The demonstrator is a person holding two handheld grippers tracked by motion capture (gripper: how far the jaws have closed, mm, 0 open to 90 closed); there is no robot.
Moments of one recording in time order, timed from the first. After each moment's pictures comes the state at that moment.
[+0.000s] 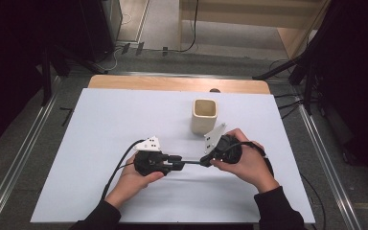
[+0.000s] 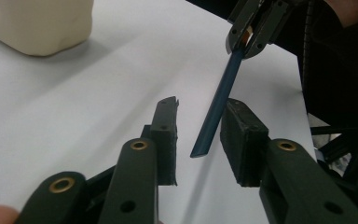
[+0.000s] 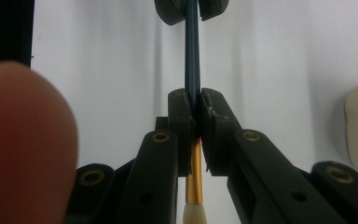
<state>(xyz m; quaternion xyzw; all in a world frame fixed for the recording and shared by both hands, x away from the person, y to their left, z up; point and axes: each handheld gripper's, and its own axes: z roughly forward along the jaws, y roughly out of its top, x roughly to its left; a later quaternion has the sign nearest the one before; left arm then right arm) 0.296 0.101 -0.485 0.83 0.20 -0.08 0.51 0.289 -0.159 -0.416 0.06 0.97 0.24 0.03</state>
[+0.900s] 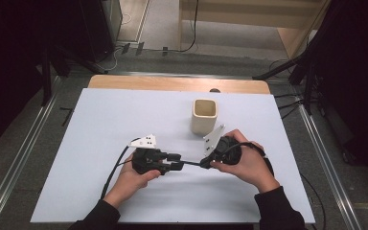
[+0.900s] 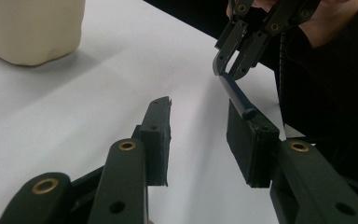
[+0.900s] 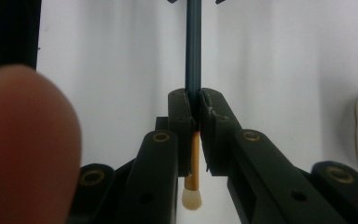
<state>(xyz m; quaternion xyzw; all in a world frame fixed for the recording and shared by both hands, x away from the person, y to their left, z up) 0.300 0.107 -0.482 0.81 0.20 -0.10 0.54 0.288 -0.158 -0.418 0.05 0.97 0.23 0.02</state>
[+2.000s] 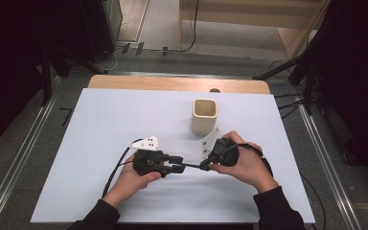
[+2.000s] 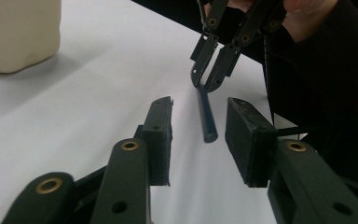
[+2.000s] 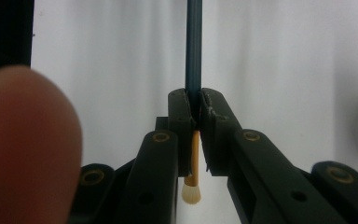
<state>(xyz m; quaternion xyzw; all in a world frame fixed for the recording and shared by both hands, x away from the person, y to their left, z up) 0.295 0.103 -0.476 0.82 0.17 -0.11 0.54 0.289 -0.153 -0.426 0.04 0.98 0.21 0.01</state>
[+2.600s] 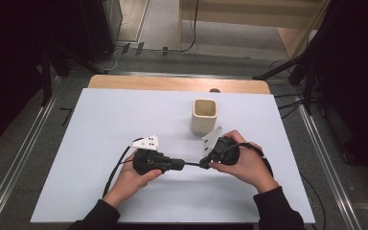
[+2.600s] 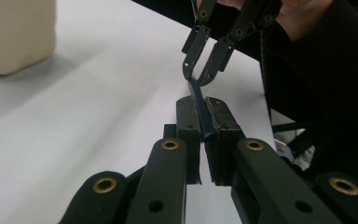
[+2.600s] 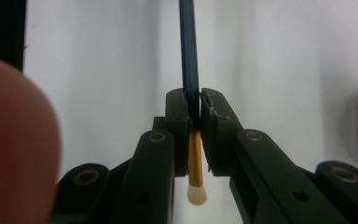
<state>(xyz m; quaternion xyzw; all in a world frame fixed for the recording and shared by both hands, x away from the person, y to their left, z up) 0.298 0.106 -0.473 0.82 0.17 -0.11 0.54 0.291 -0.156 -0.424 0.07 0.97 0.23 0.03</state>
